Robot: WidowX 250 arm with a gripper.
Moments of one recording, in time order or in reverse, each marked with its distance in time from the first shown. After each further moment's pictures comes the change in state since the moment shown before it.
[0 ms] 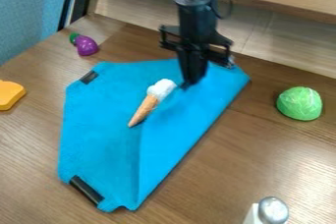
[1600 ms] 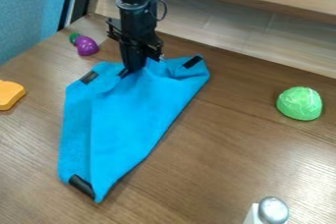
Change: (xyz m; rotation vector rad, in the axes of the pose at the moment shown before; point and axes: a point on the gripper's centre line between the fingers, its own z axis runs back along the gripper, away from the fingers) arm 0.001 0.100 -0.022 0.175 -0.030 -0.104
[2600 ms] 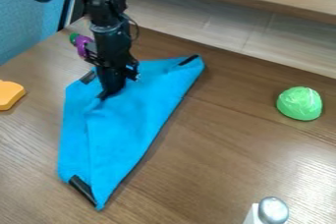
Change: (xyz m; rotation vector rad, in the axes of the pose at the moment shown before) arm -0.036 0.022 -0.023 -0.076 0.036 0.115
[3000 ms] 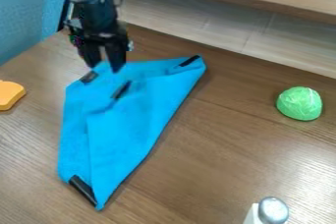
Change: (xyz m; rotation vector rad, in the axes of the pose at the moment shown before) arm -0.004 0.001 0.045 -0.075 -0.075 0.100
